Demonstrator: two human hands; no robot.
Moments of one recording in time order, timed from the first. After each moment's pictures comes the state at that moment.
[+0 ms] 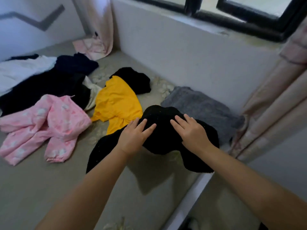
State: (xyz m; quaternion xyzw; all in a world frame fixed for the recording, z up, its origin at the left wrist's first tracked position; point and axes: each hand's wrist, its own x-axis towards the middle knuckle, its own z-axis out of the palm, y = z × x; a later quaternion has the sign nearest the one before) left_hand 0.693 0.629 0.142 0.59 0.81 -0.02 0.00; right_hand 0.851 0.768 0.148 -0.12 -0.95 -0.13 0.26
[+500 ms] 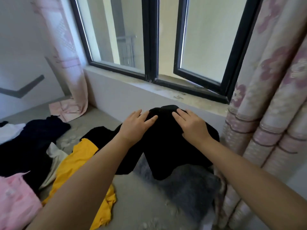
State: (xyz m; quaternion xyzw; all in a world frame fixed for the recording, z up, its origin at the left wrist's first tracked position) left_hand 0.677 0.925 0.295 0.63 0.75 -0.06 -0.18; right_hand 0.854 1.034 0.288 -0.19 -0.89 -0.16 0.37
